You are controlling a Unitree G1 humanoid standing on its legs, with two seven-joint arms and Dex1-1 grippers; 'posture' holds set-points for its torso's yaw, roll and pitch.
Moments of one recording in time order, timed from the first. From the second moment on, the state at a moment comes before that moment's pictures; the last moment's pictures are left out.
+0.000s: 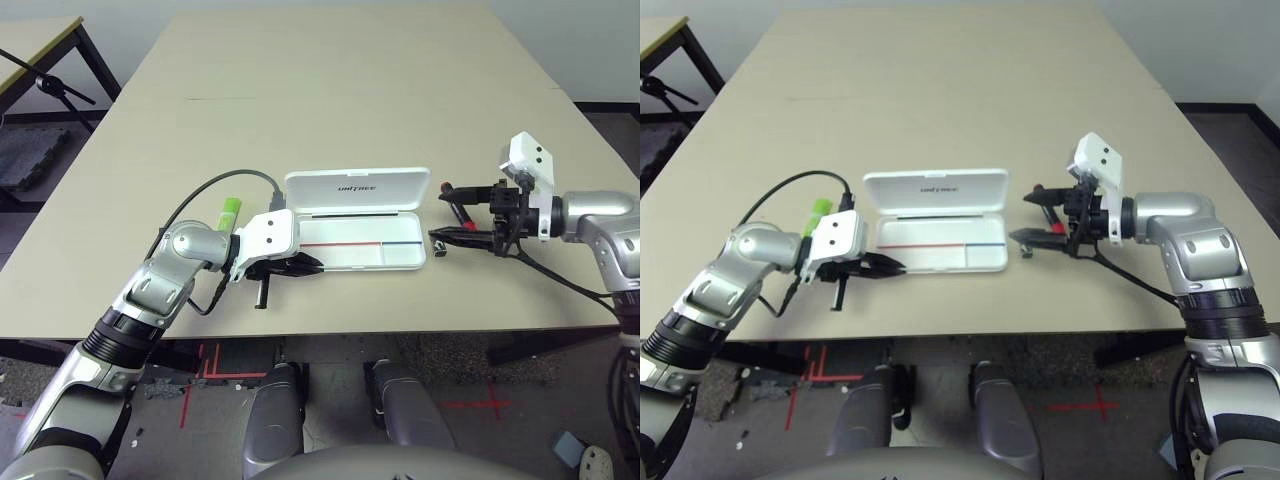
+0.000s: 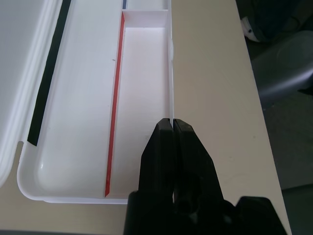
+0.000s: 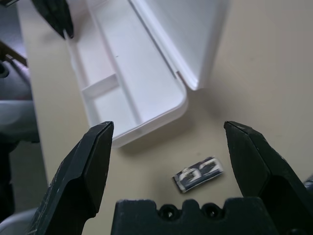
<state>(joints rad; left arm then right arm) -0.42 0.71 -0.31 -0.05 -0.16 0.11 -1.25 -0.46 -0.79 0.04 0.04 0.34 0.54 1.30</state>
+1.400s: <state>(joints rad) -0.39 0.68 -0.31 0.05 -0.11 0.08 -1.22 -0.44 -0.81 0.07 0.00 0.35 0.54 1.29</state>
